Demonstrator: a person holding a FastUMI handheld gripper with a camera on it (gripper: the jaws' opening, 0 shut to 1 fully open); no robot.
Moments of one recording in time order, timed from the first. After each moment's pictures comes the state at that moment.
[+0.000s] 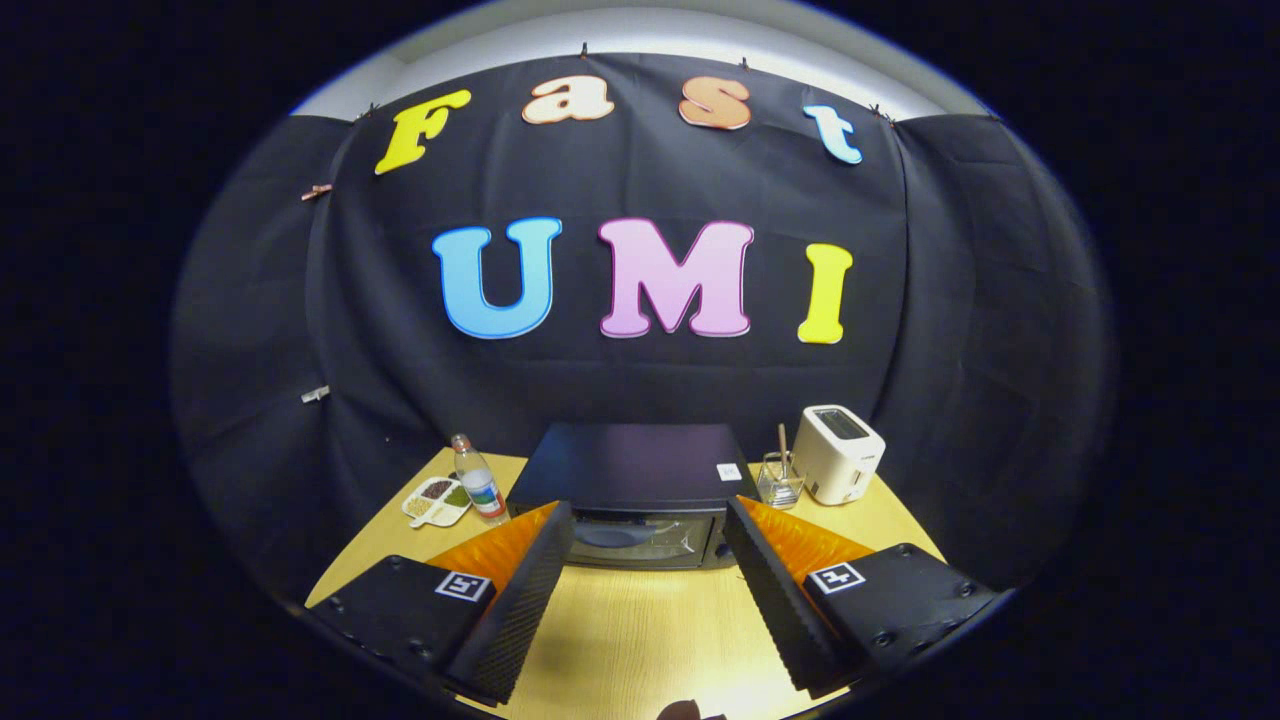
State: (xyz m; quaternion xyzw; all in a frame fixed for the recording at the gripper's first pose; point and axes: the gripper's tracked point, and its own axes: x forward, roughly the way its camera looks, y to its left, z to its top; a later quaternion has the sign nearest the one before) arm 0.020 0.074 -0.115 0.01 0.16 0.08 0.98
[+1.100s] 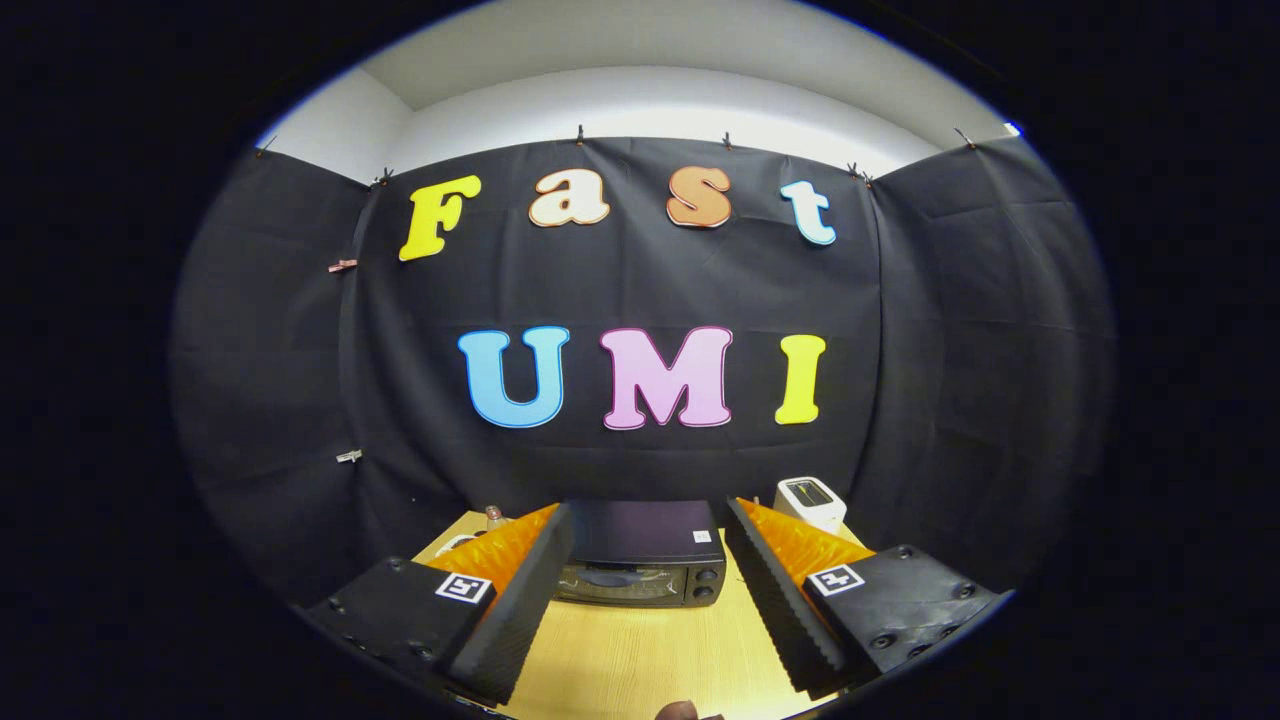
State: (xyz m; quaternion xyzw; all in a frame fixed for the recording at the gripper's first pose) arm -0.046 0.030 0.009 0.03 0.07 0.09 0.99
